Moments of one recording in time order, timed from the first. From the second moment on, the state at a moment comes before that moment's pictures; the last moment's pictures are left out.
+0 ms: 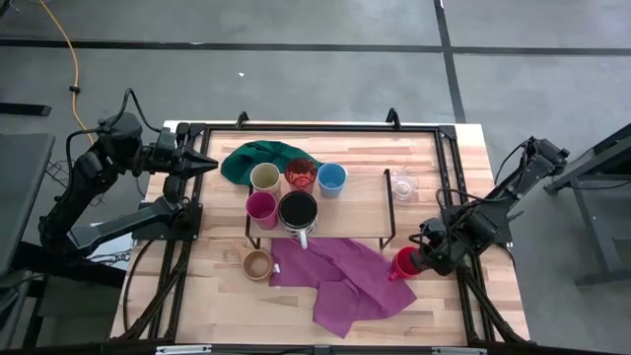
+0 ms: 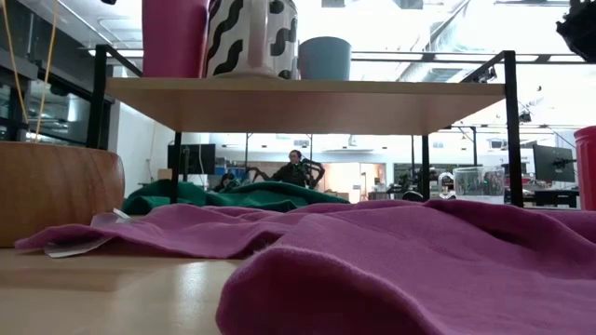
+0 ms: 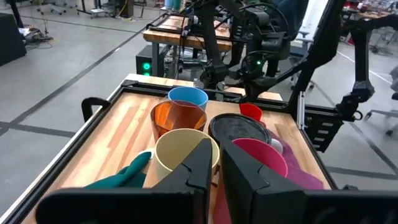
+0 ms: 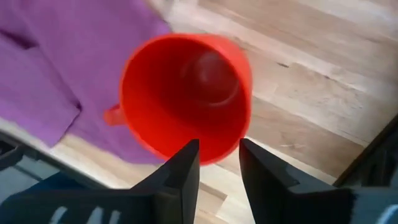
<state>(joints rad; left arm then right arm) 0.84 0.54 1.04 -0.80 0.67 0.07 0.74 1.08 0.81 -1.00 0.05 1.91</state>
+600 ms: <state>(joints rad) 0.84 0.54 1.04 -0.84 0.71 0.13 0.66 1.19 0.81 -1.02 -0.03 1.91</state>
